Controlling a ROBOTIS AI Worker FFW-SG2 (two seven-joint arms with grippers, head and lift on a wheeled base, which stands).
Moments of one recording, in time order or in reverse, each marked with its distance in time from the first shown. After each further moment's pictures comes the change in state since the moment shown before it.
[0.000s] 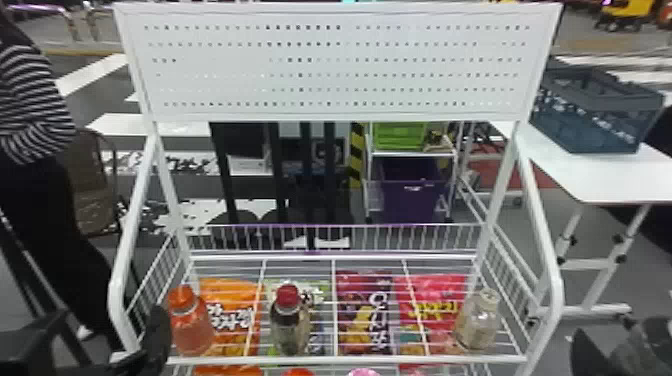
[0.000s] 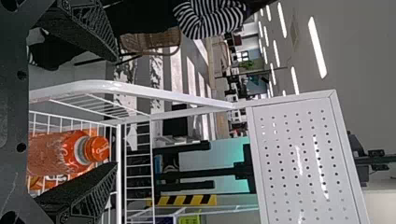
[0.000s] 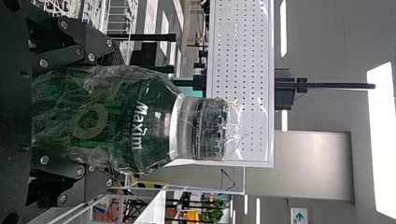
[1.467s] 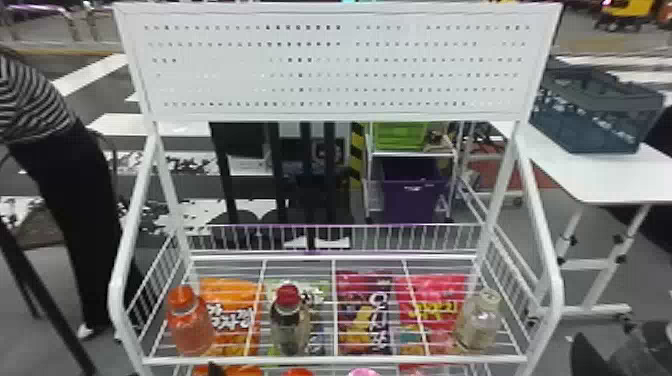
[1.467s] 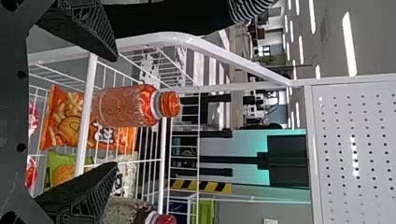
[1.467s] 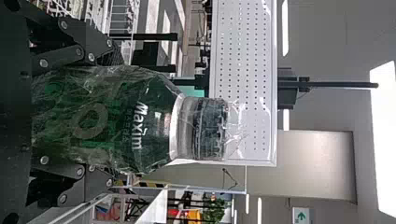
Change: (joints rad) left arm -0.010 -0.004 -0.231 0.342 -0.013 -0.361 0.098; right arm -0.002 0.000 -0.001 0.015 0.000 -0.006 0.000
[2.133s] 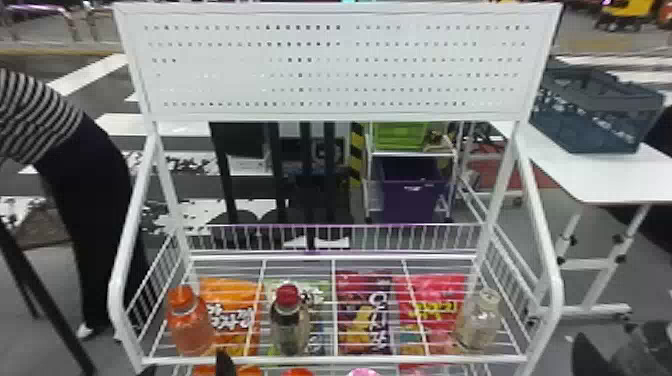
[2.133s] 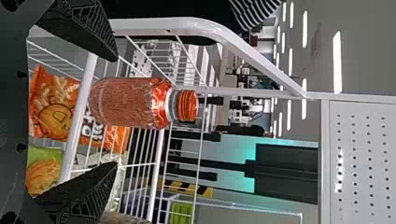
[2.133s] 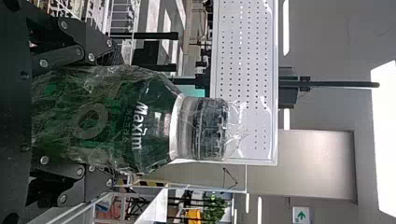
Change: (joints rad) left arm -0.200 -0.018 -0.056 0.402 0.080 -0.340 -0.035; right arm -0.004 0.000 -0.006 0.004 0.001 0.000 0.000
